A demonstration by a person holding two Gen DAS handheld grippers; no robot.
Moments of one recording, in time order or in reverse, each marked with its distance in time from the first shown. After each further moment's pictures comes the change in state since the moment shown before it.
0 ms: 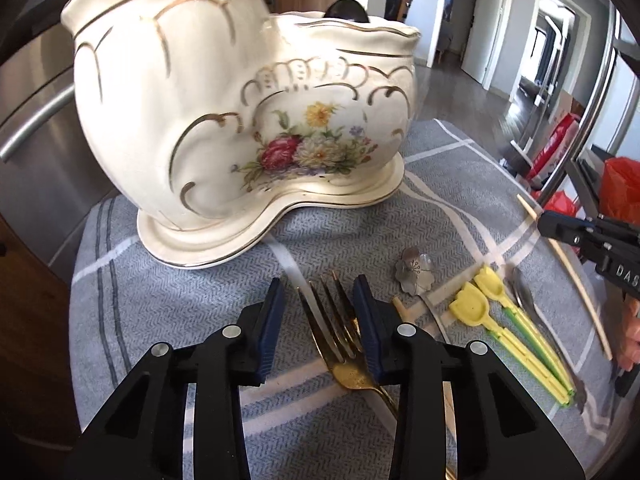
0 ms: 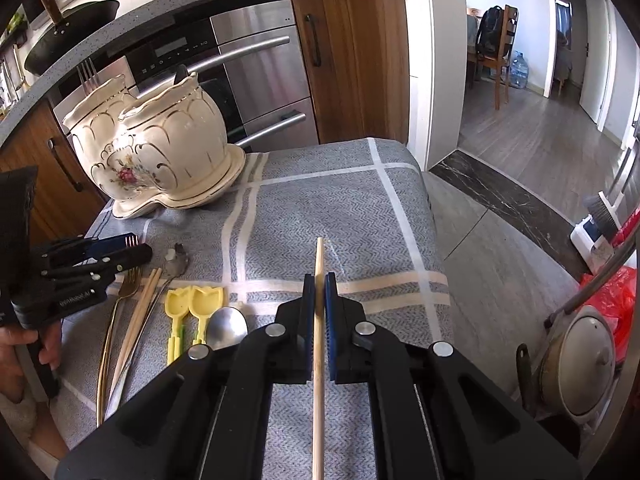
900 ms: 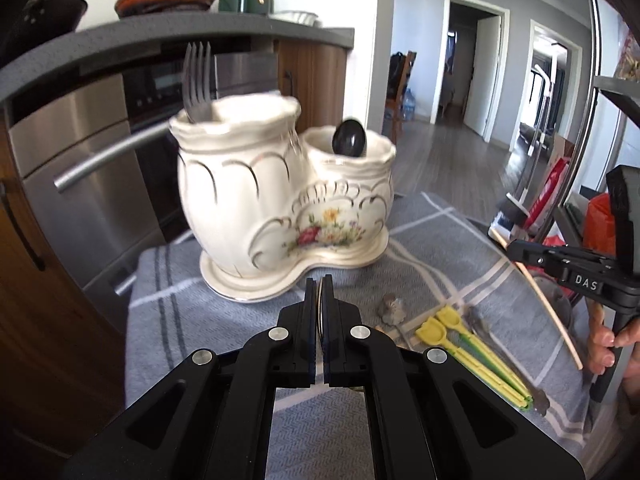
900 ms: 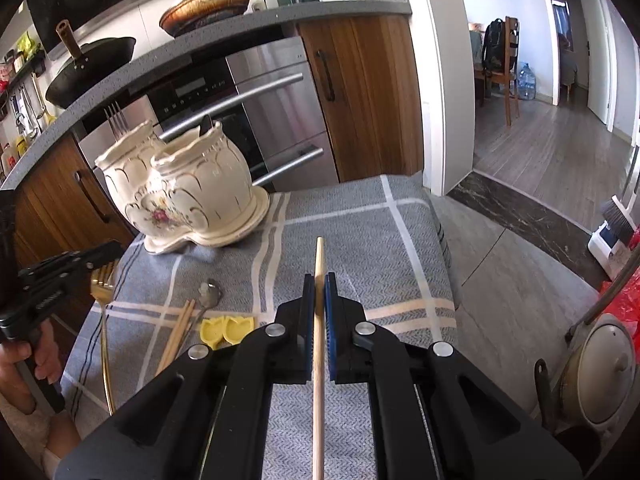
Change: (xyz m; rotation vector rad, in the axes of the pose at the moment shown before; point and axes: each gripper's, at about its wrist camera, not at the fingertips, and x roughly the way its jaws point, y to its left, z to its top) left arm -0.093 0.015 -0.004 -0.036 -0.241 0.036; right arm -0.026 -0.002 0.006 0.034 -0.127 0.083
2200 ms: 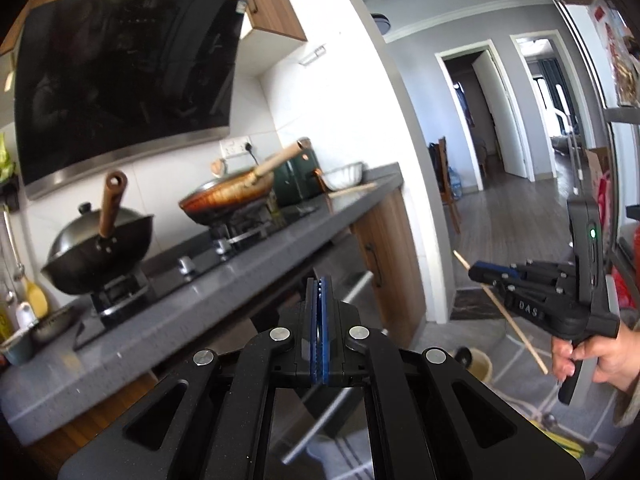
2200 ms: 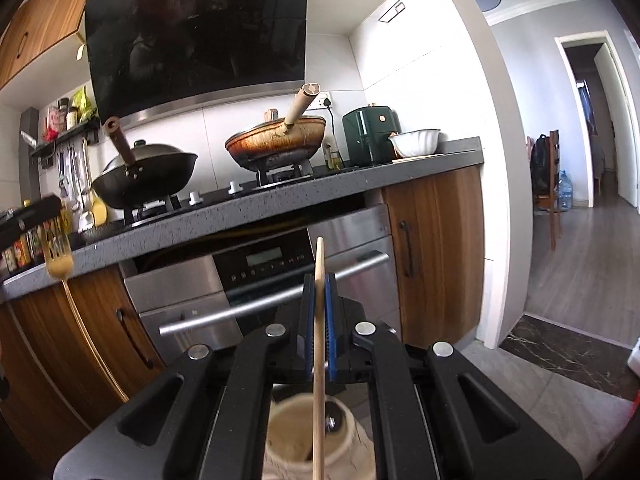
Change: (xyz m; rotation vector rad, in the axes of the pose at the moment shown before) left arm -0.128 0.031 0.175 0.273 -0.419 0.302; right arm 0.005 0.103 0.170 -0.091 -0.470 0.153
